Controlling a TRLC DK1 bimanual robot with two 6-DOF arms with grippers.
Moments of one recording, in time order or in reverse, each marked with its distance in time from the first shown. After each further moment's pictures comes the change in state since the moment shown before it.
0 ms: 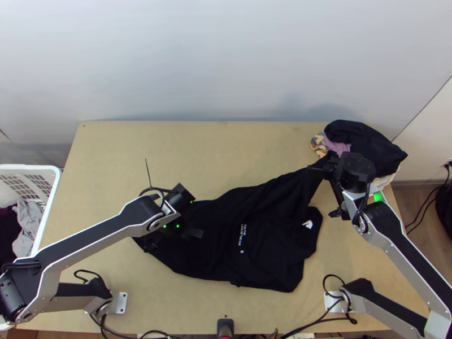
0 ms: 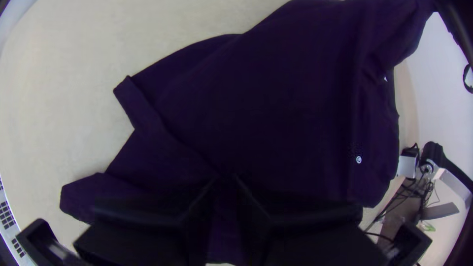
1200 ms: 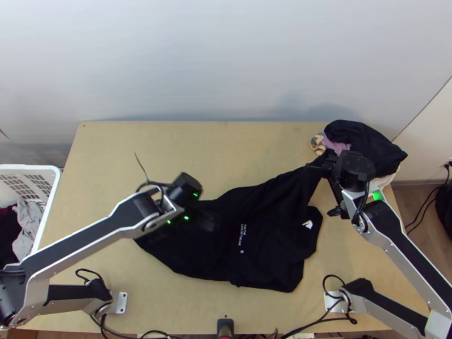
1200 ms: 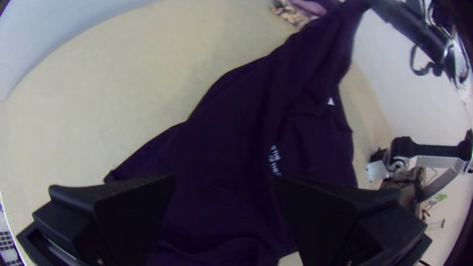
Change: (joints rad) left arm -0.068 -0.040 0.163 0.103 -0.049 0.116; right arm 0.018 0.008 0.020 0.002 -0.005 0.028
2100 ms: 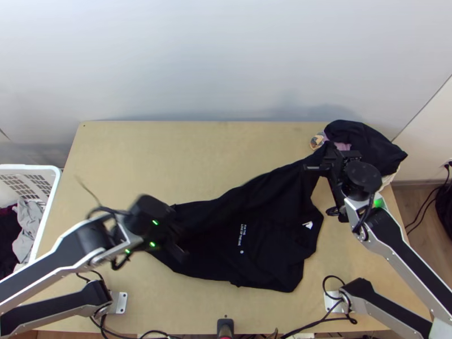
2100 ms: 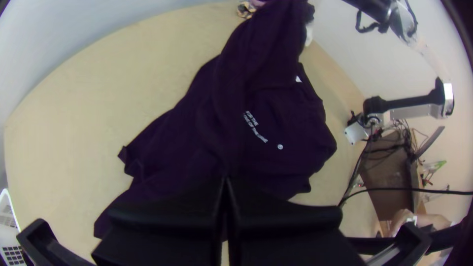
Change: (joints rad) left arm -0.058 -0.339 -0.109 -0.157 0.006 0.069; right arm 0.055 -0.055 -0.039 0.176 0.026 -0.189
